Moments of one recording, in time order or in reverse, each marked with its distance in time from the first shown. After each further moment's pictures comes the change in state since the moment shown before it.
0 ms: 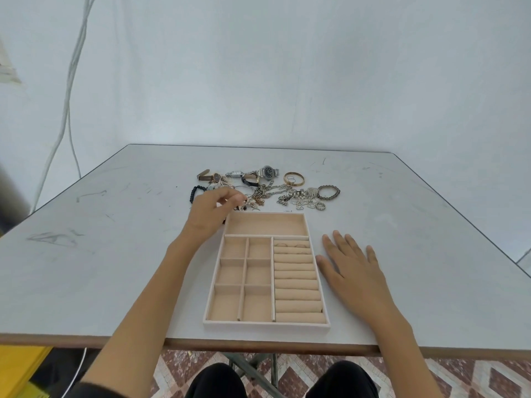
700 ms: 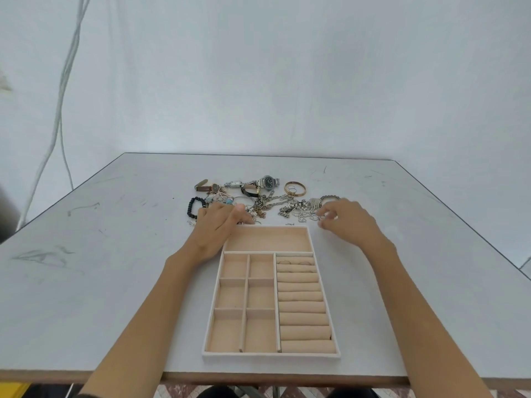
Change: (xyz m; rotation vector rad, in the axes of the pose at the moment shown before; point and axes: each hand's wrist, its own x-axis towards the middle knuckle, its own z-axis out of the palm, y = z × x) left_hand 0.015 -0.025 0.013 0.206 -0.156 0.066; right_hand 0.106 -0.008 -0.057 0.250 0.057 0.069
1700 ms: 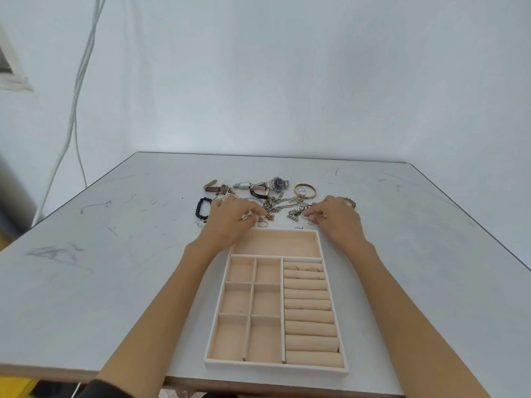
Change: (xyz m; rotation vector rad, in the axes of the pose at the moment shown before) left_hand 0.024 0.010 -0.001 0.218 0.008 0.012; right_hand 0.053 0.004 0.047 -0.034 0.170 -0.203
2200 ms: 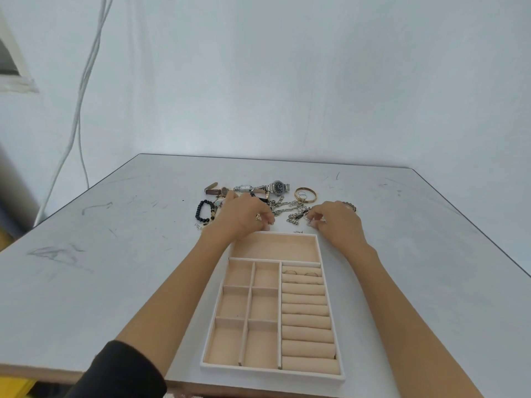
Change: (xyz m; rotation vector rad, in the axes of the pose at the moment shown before) left_hand 0.030 0.020 -0.002 0.280 -0.180 0.058; right_hand -0.001 -0.002 -0.006 -0.056 -0.012 -0.032
